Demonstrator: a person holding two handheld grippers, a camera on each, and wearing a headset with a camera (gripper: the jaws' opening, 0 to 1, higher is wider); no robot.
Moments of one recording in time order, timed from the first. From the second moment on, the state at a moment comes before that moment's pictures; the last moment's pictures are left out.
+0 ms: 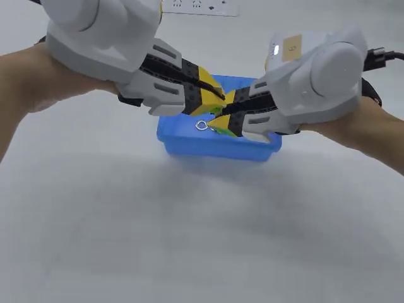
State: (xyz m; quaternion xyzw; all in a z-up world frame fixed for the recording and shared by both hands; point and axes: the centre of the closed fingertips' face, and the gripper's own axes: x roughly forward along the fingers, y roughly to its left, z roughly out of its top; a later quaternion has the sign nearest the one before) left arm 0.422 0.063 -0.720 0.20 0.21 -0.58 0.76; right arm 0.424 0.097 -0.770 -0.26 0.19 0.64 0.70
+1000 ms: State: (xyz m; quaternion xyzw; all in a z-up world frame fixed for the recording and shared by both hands) left arm 0.394 0.056 -0.681 0.22 0.18 -0.60 0.75; right arm 0.401 0.085 -0.734 -0.26 0.16 0.66 0.69
